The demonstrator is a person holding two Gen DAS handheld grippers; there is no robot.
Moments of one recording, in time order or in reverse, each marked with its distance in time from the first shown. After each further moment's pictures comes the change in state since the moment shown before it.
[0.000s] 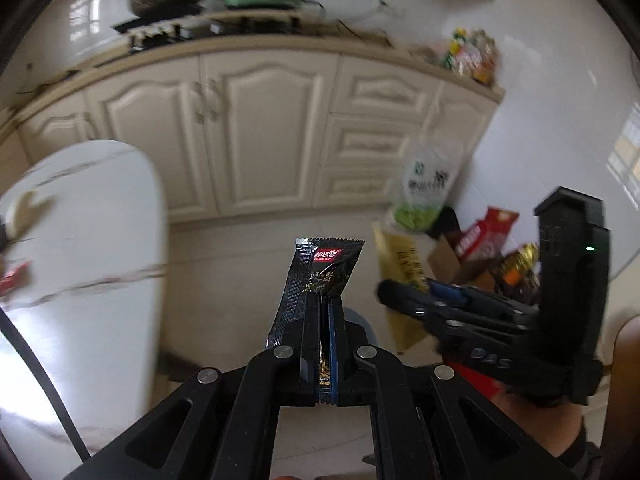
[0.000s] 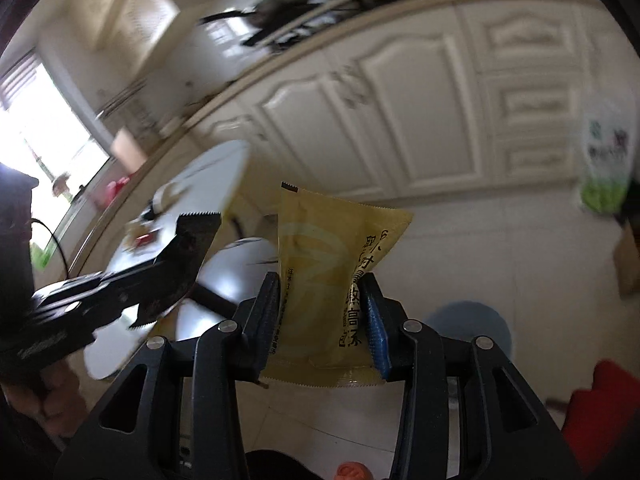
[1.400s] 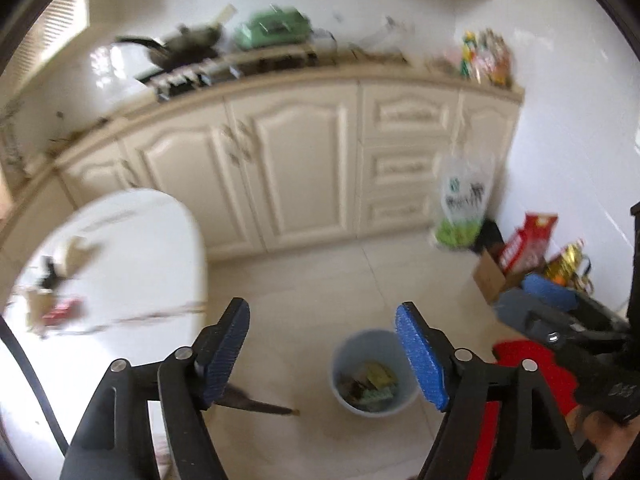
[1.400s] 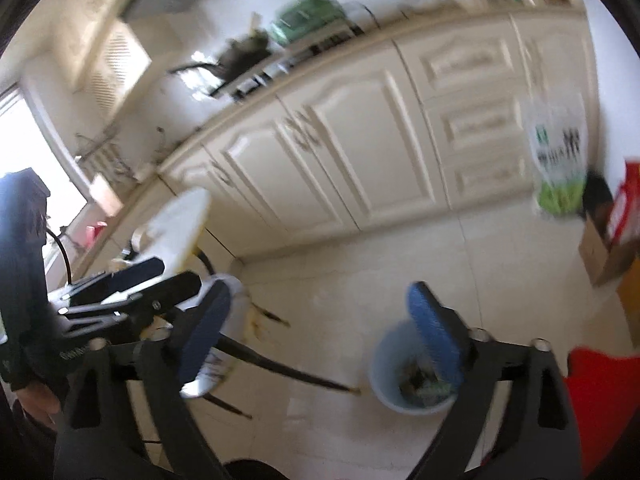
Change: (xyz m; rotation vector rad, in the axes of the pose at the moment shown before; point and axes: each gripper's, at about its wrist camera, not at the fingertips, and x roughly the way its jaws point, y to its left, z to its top) left arm -0.026 -0.037 0.001 0.063 -0.155 0.228; right arm -0.093 0.018 0.004 -0.030 -0.214 -0.059
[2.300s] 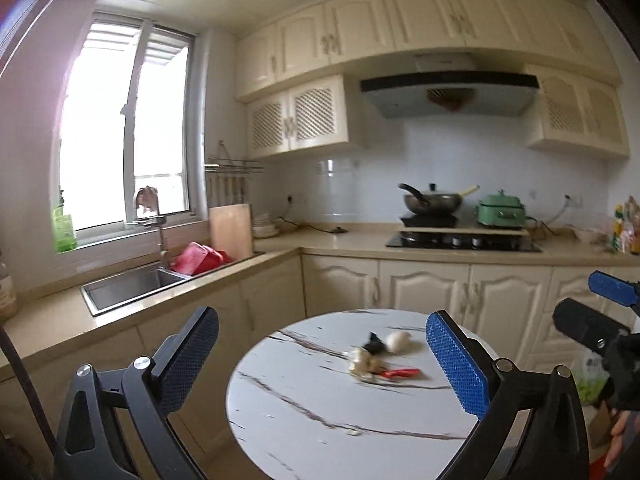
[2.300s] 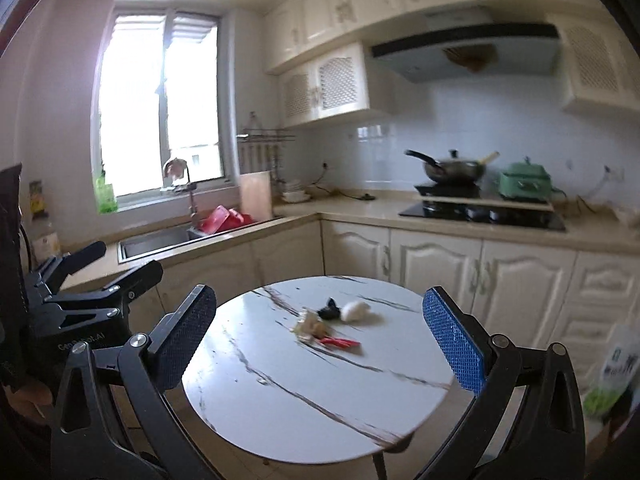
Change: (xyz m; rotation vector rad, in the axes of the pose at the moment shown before) left arm -0.376 0.100 -0.259 -0.303 -0.532 0.598; right arm -0.068 0.387 -0.021 -0.574 -0.239 0.266
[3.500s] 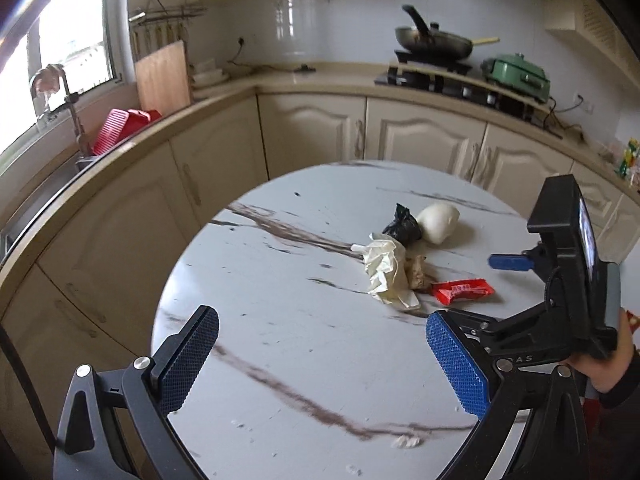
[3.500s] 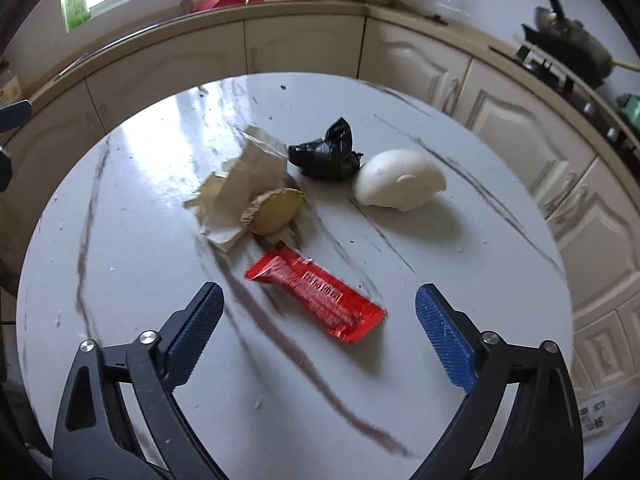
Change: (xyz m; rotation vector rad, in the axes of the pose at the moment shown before) left arm 0.353 0.019 0.008 0.048 0.606 -0.170; right arm 0.360 -0.062 -0.141 -0.187 0.719 0.140
